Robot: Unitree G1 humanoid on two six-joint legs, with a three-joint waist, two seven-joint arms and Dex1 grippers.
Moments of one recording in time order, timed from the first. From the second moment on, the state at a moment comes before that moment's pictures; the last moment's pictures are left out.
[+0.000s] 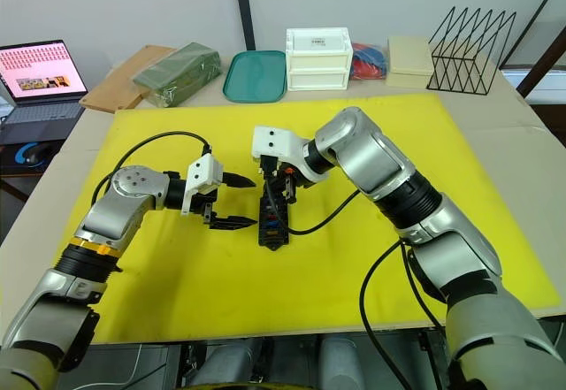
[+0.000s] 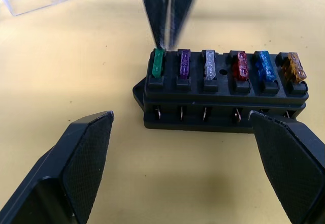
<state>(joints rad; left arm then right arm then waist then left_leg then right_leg) -0.59 0.58 -0.22 0.18 -0.23 0.21 -1.26 -1.06 -0.53 0.55 0.04 0.07 0.82 1.27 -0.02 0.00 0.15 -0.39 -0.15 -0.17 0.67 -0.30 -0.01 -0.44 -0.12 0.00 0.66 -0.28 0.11</state>
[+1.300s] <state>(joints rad) -0.57 0.58 -0.22 0.11 -0.23 0.25 -1.26 -0.98 -0.54 0.55 0.07 0.00 0.71 1.23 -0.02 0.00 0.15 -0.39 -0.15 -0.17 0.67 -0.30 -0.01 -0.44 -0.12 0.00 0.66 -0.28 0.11</state>
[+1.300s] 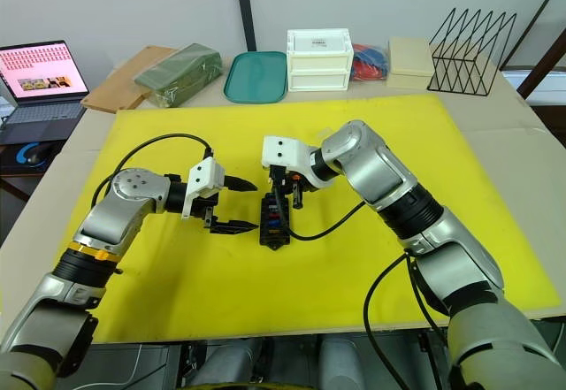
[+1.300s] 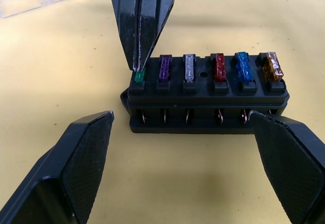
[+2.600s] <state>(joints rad) -0.10 0.93 0.23 -0.39 -0.55 0.65 -1.13 -0.37 -0.95 -0.12 -0.46 0.37 0.86 1.04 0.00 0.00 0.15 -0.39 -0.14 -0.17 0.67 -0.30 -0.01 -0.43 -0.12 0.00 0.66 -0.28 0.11</state>
